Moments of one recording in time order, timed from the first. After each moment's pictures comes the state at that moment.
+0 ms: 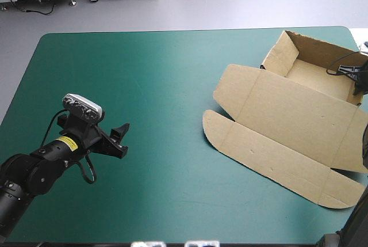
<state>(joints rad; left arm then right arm) -0.36 0.88 -0.78 -0.17 0.50 0.24 -0.40 2.10 -1.96 0.03 1.24 0.03</state>
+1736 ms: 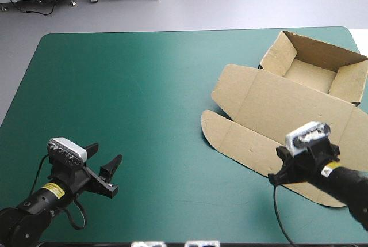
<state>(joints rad) -0.36 0.54 -0.46 -0.28 0.45 0.26 0.18 0.69 -0.60 0.41 0.68 -0.45</state>
